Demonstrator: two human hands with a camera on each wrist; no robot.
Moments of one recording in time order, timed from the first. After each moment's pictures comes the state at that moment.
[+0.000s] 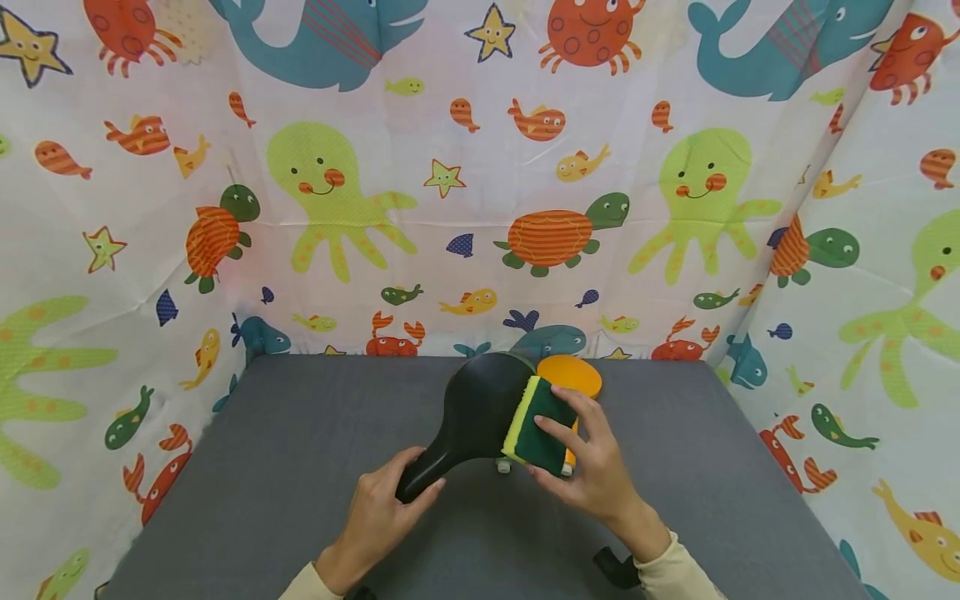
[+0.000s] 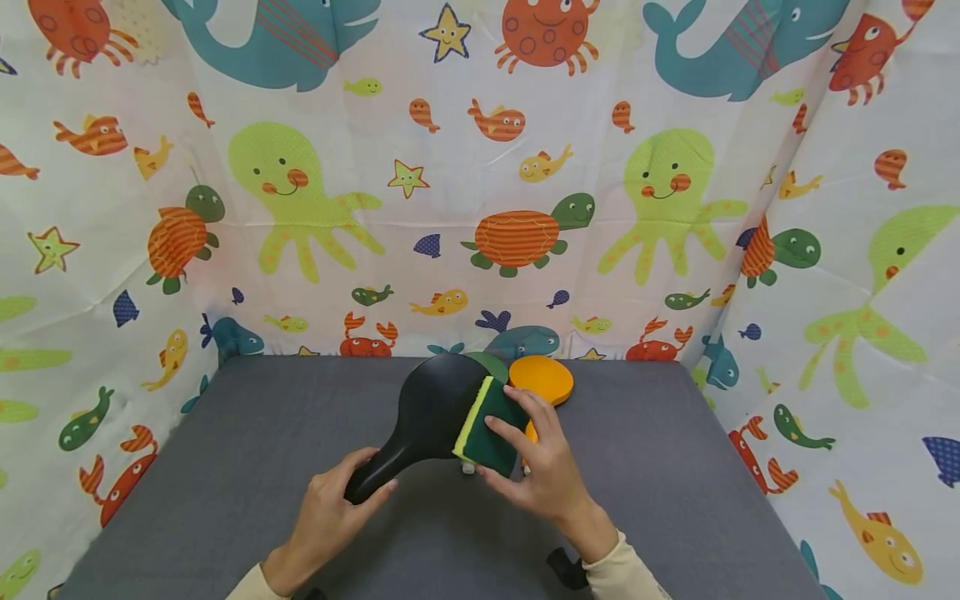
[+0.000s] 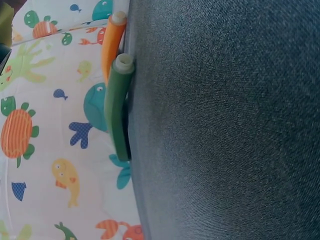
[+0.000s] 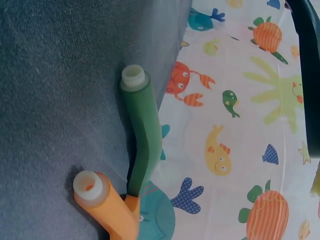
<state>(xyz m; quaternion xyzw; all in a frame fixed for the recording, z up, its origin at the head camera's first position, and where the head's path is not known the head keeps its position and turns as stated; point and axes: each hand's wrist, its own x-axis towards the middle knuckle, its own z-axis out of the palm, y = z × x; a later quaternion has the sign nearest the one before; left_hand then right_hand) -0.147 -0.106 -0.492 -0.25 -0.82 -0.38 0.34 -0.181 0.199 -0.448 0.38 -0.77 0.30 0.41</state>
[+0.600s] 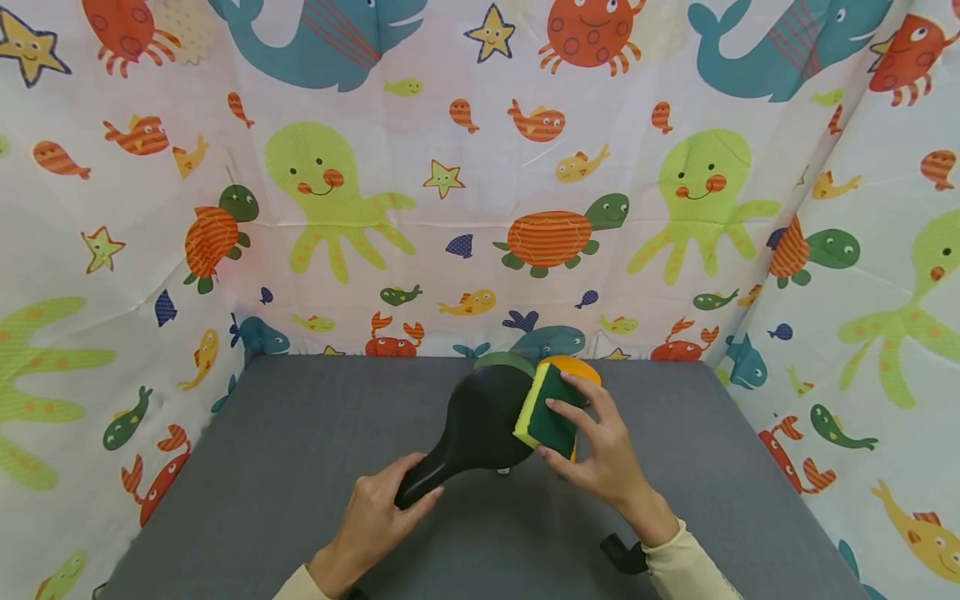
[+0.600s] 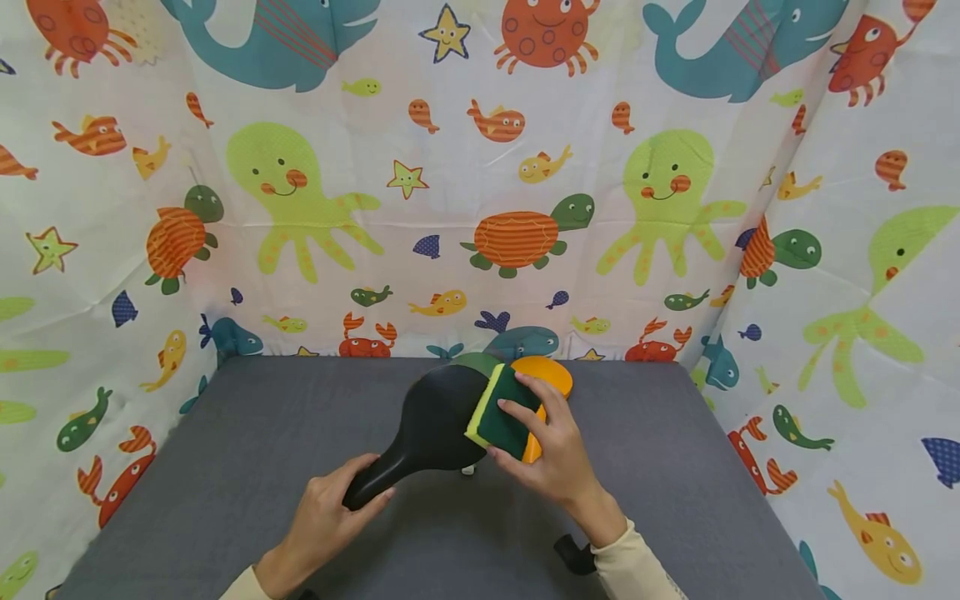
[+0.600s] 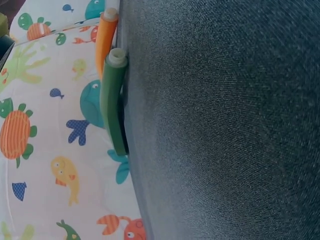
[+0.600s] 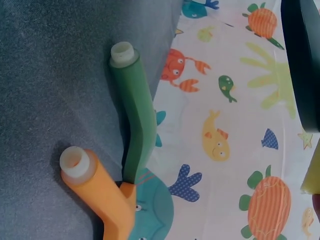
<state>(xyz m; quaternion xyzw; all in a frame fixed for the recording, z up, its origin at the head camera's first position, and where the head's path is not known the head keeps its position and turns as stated) -0.146 -0.112 -0.492 -0.29 -0.83 -0.35 0.34 -0.192 0.211 -0.439 0.34 -0.80 0.31 0.39</state>
